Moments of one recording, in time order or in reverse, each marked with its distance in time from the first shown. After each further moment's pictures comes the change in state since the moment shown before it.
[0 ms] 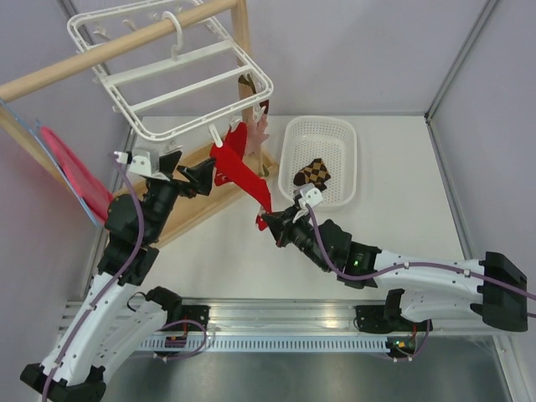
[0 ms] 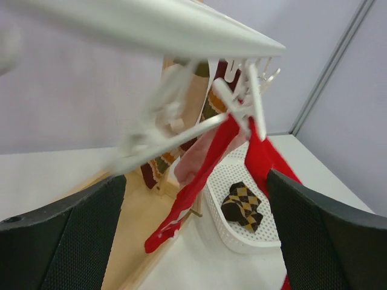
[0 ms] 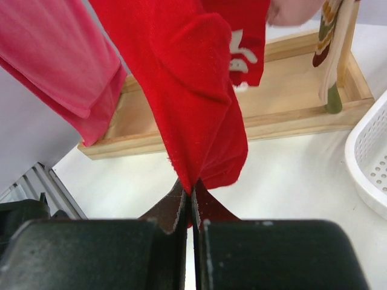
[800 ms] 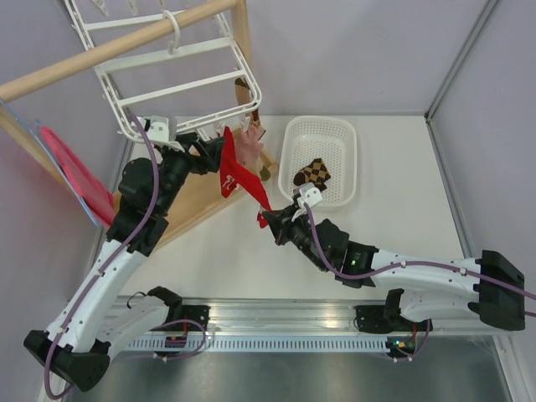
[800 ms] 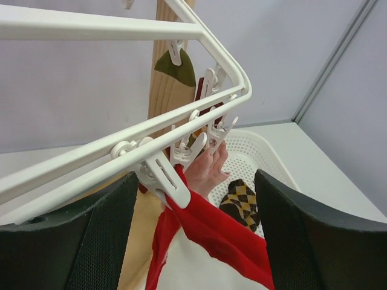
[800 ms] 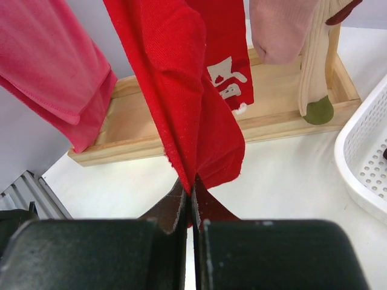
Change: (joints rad) left arm -0.006 0.222 0.194 -0.044 0.020 0.000; right arm -0.002 0.030 0.007 0.010 0.040 -0.008
